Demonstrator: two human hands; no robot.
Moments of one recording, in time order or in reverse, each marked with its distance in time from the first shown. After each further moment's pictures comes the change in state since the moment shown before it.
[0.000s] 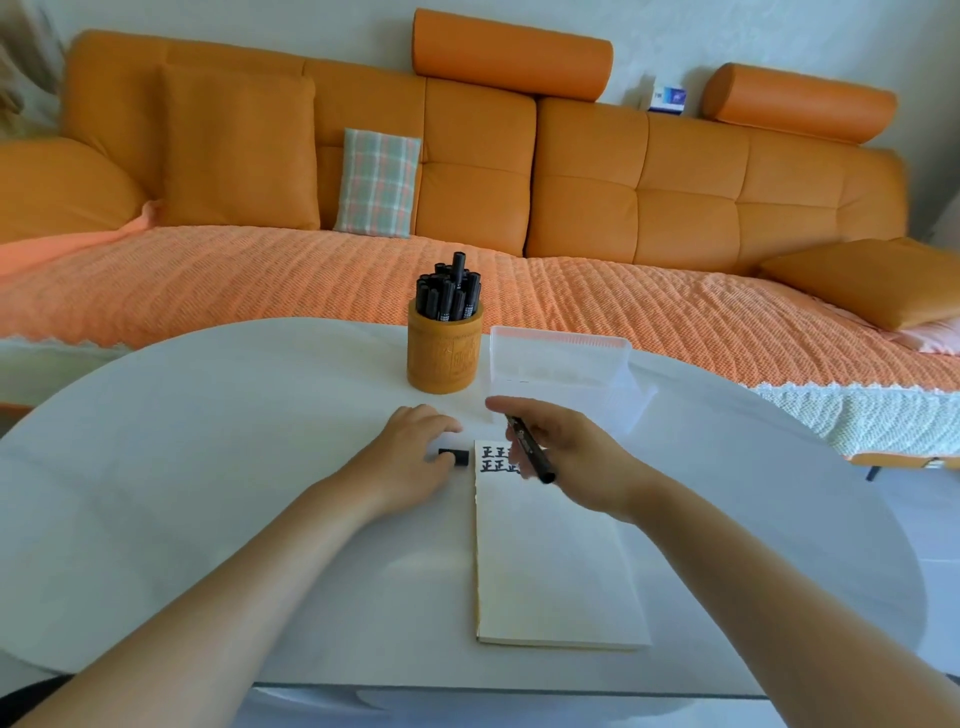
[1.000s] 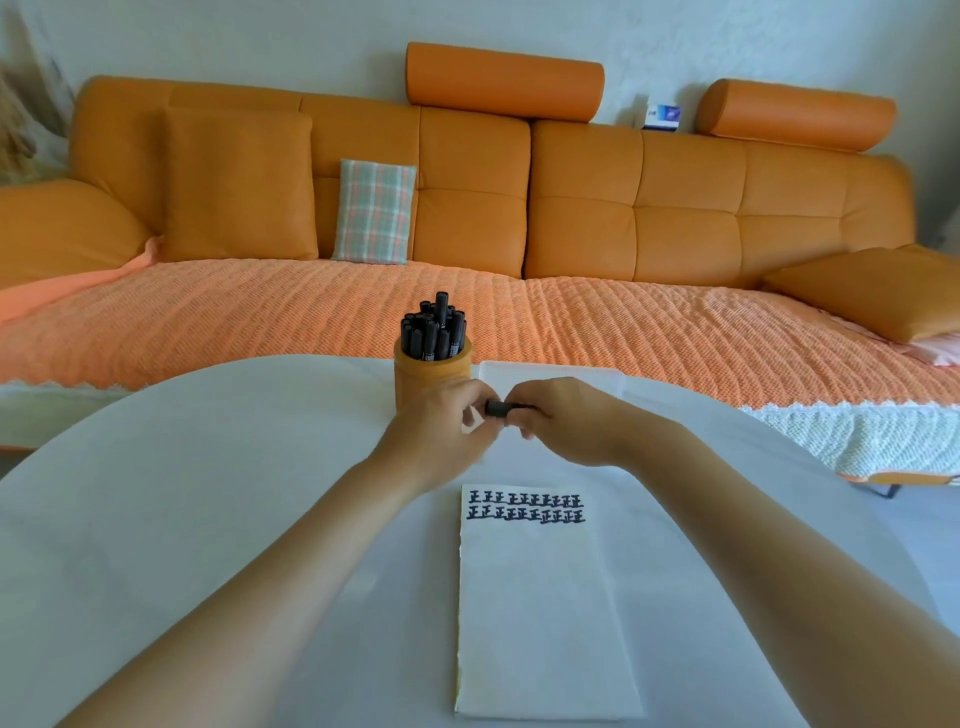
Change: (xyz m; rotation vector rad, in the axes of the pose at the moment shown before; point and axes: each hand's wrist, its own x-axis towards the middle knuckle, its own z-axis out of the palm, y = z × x) left_hand 0.050 0.056 -0.026 -0.112 0.277 0.231; right_hand 0.061 -0.028 -0.061 -0.640 -0.106 0.016
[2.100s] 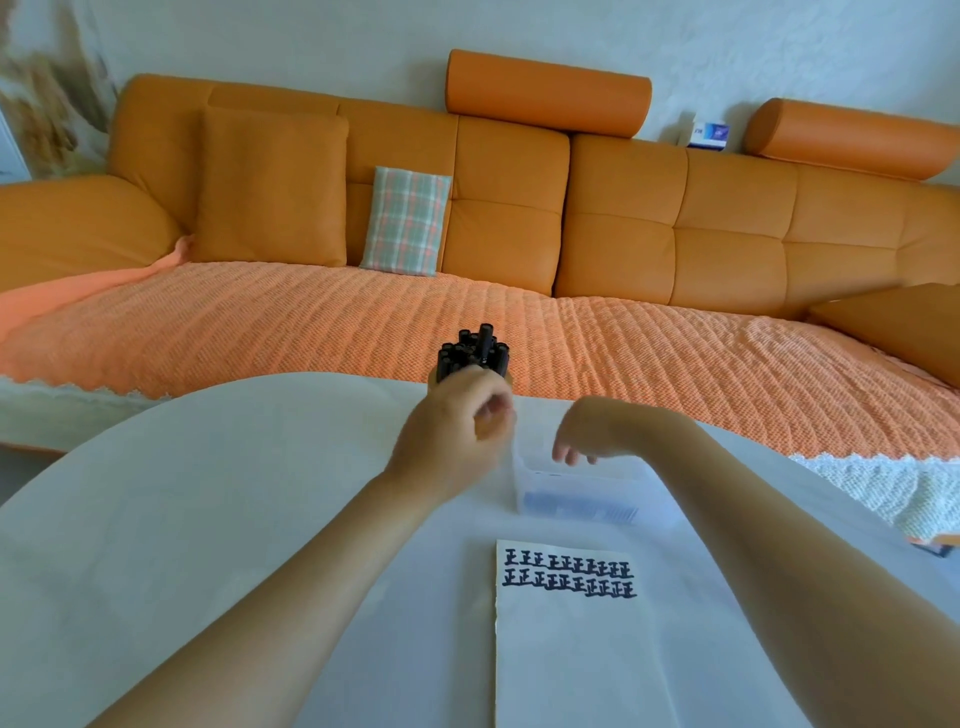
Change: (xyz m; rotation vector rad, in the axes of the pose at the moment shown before) left_hand 0.036 -0.036 -0.017 0.041 0.317 0.224; right_hand 0.093 0.027 -0.008 -0.195 -0.363 0.384
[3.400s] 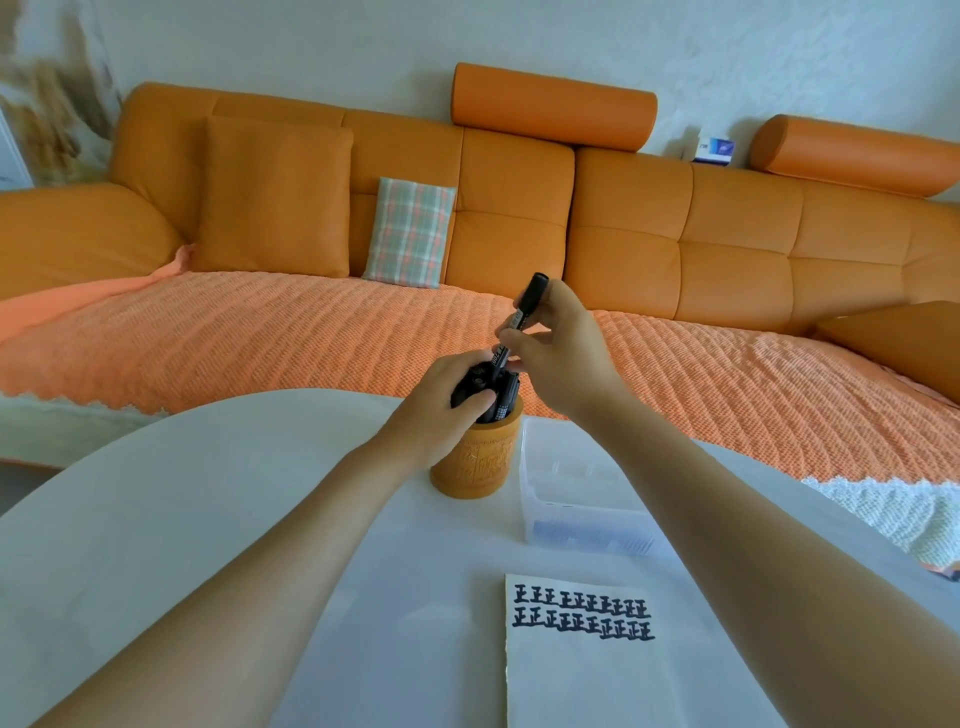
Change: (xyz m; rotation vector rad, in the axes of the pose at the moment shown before) left_hand 0.037 -0.050 -0.004 -0.280 -0.236 -0.405; right_hand 0.006 -0.062 -0.040 0.891 0.866 -0.514
